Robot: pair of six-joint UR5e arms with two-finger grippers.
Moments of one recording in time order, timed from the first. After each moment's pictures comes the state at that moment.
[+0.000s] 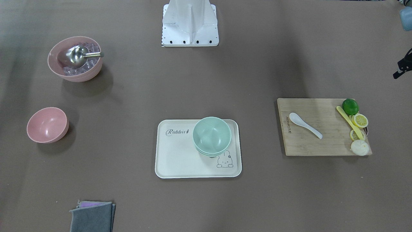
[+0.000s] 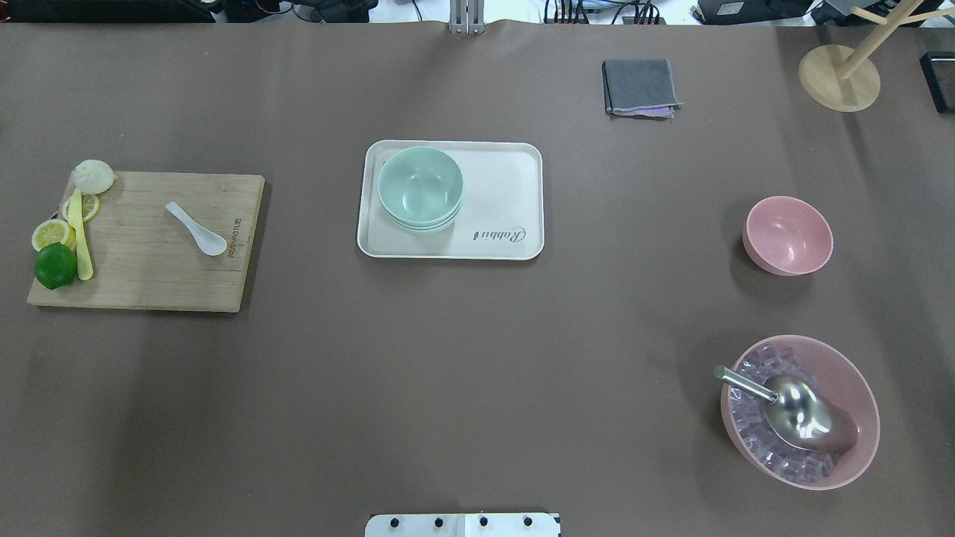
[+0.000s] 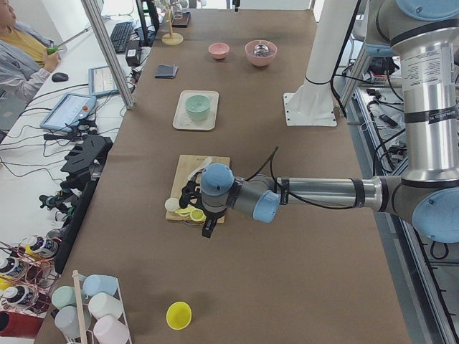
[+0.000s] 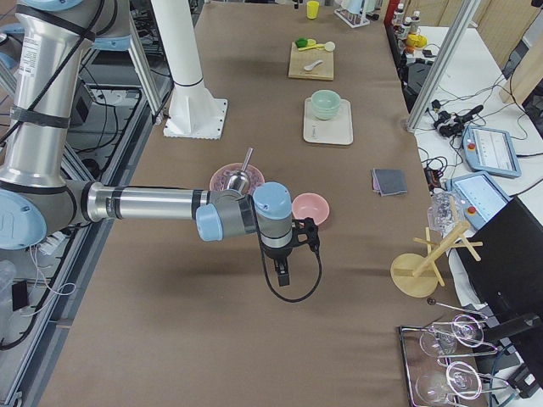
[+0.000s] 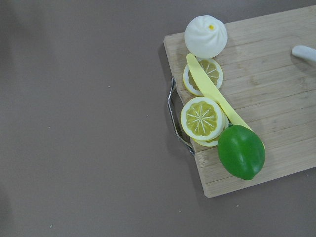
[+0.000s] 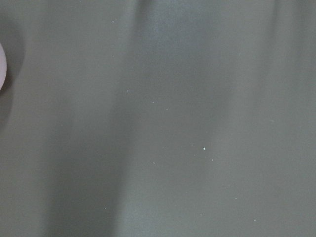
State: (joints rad) left arm -1.43 -1.39 -1.72 -1.93 -2.43 -0.06; right arm 1.46 -1.81 1.81 -1.34 2.26 0.01
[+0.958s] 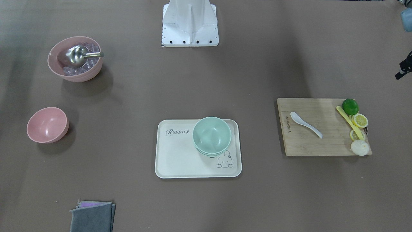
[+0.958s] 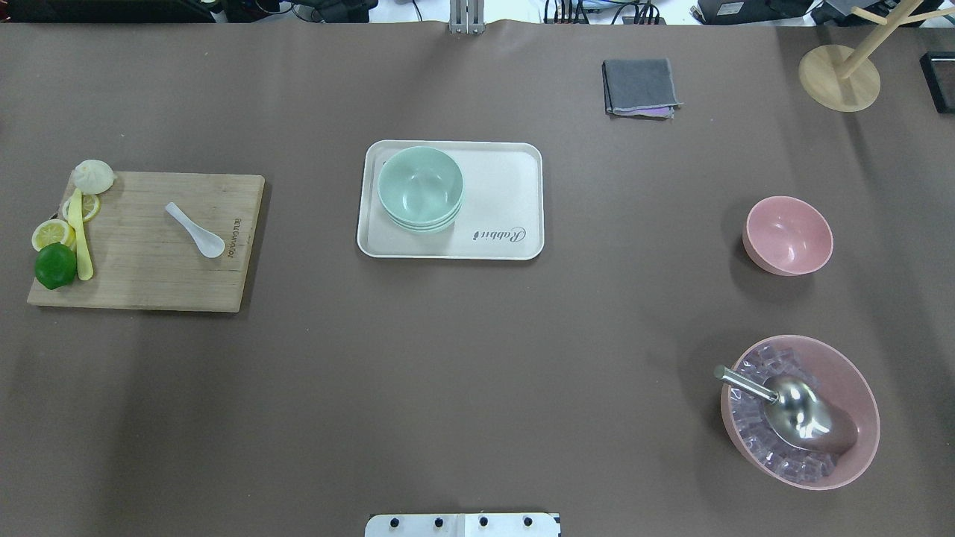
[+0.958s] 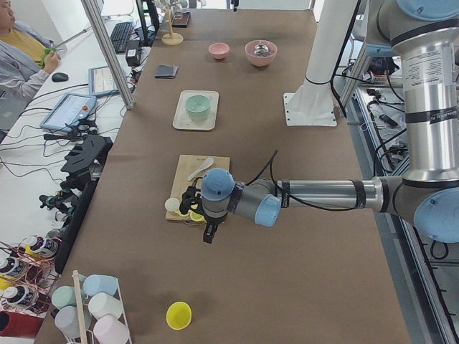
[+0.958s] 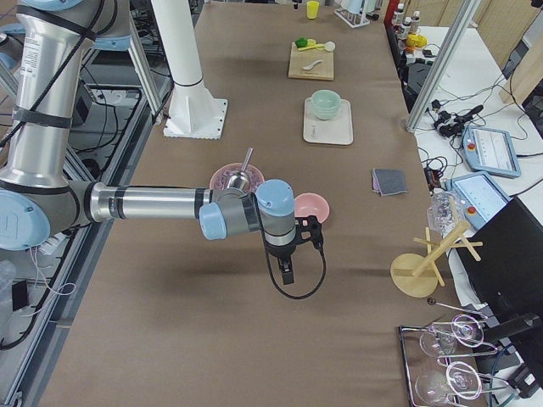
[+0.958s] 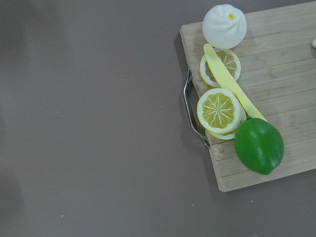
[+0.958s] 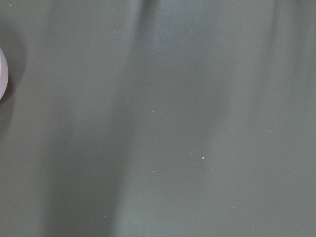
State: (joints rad) left arm -1.44 -1.39 -1.69 -1.94 -2.42 -0.06; right arm 1.46 -1.80 1.81 -1.33 2.26 0.01
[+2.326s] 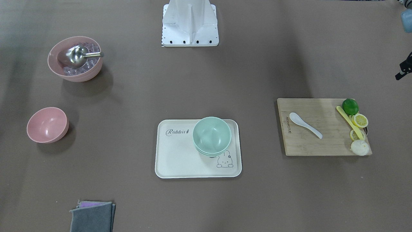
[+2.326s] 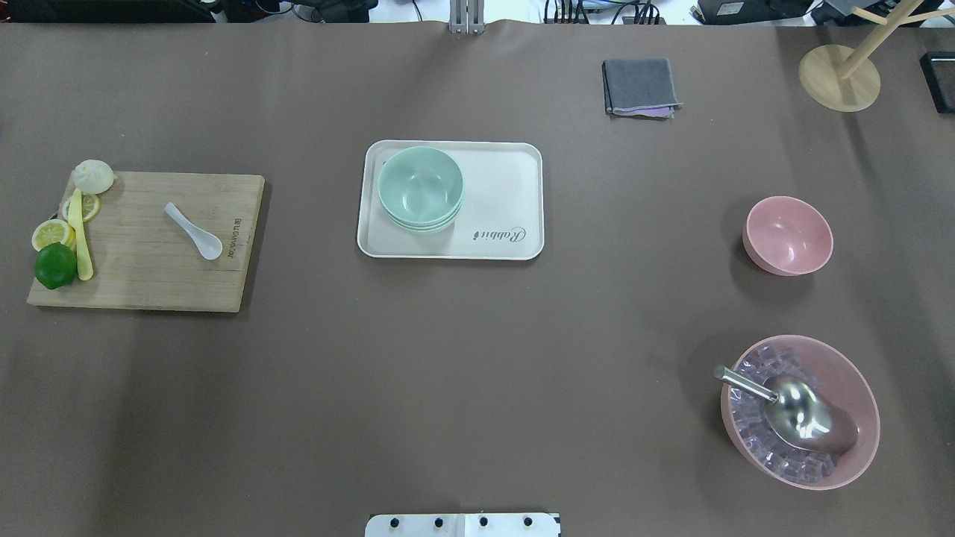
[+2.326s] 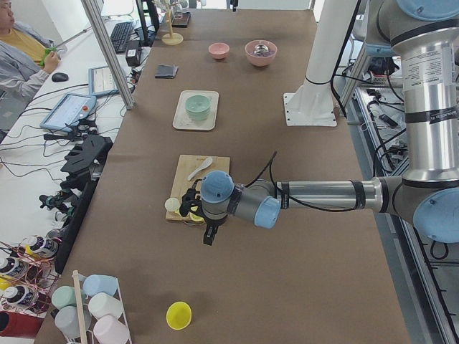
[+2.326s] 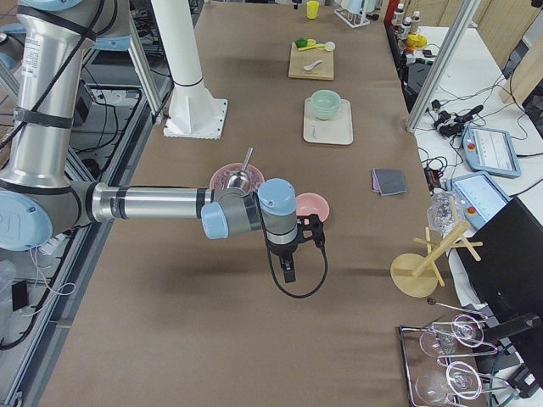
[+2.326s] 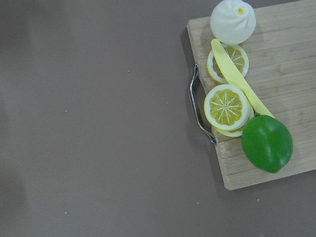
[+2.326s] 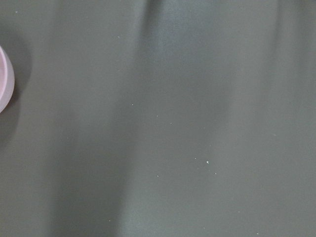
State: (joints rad) left arm -1.44 -1.39 -1.68 -1.94 -2.42 -0.06; right arm 1.46 -1.80 1.80 -1.33 2.27 0.02
